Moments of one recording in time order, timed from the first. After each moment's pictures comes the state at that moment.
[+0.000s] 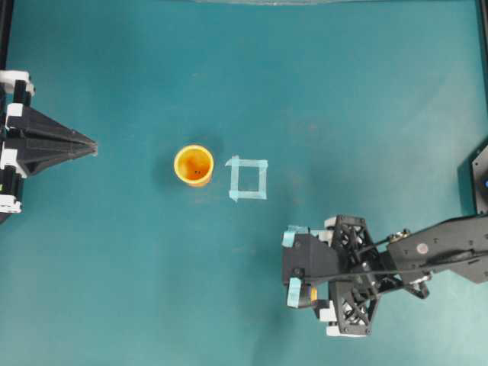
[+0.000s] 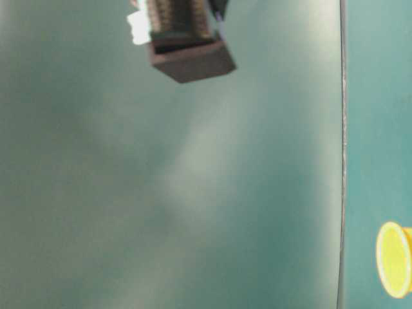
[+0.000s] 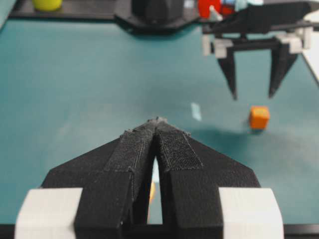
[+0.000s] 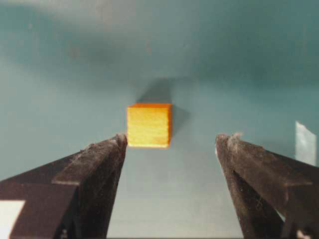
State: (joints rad) left arm 0.00 -0.98 1.16 0.00 -0.06 -0.02; right arm 0.39 0.06 0.54 0.00 0.56 0.49
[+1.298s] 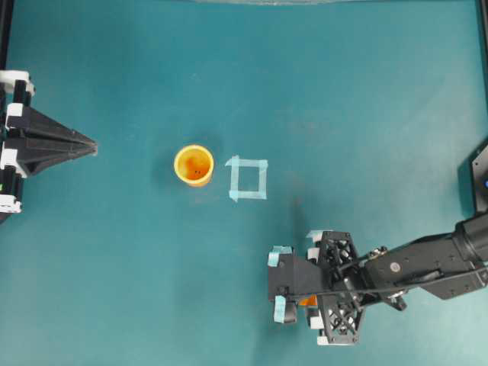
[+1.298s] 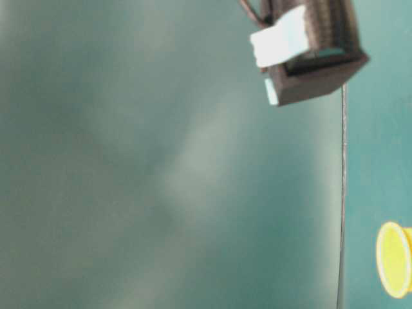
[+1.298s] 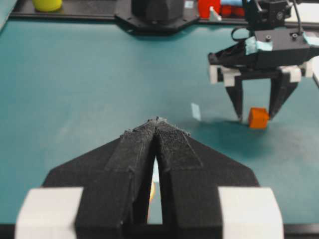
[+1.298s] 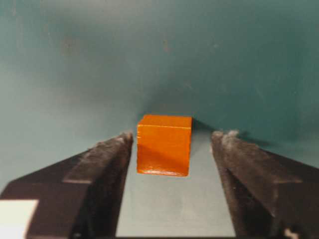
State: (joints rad) left arm 0.00 -0.98 1.16 0.01 -0.05 -0.02; right arm 0.41 0.19 0.52 0.00 0.47 0.49
